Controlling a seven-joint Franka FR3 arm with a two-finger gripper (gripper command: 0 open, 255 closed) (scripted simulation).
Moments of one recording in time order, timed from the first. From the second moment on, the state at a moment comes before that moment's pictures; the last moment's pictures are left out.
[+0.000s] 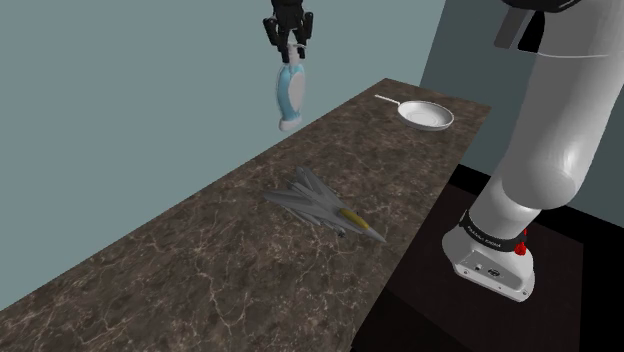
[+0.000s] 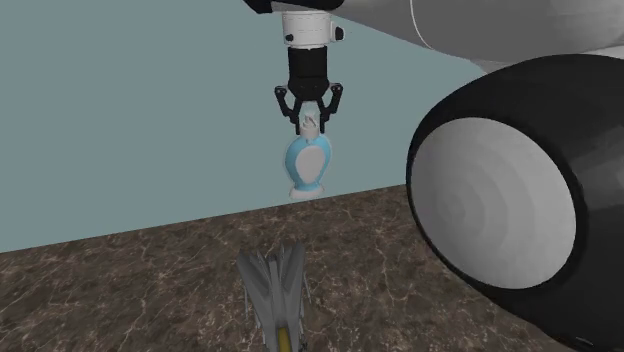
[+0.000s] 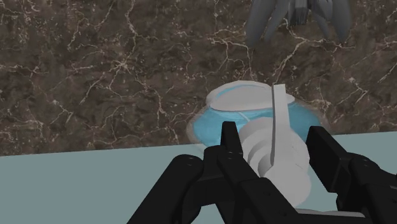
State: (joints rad) arm 0.00 0.25 0.16 -1.34 -0.02 1.46 0.27
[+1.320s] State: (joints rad) arm -0.23 -0.04 -0.03 -1.48 -0.03 1.31 -0.16
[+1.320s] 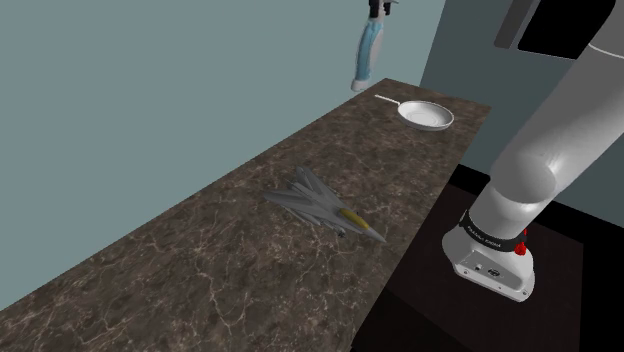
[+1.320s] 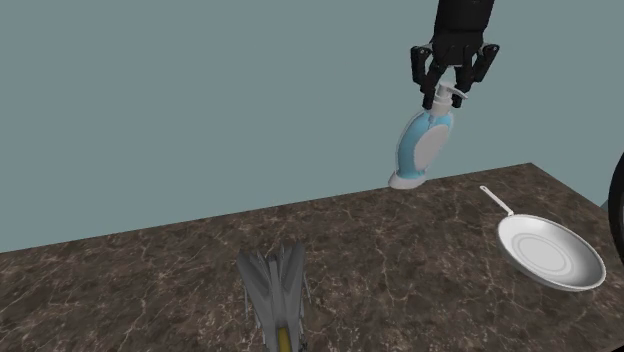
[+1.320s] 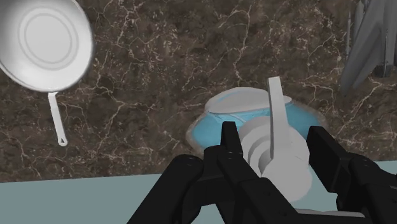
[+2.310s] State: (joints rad) arm -0.40 0.02 -0.21 -1.25 -0.07 1.16 -0.52
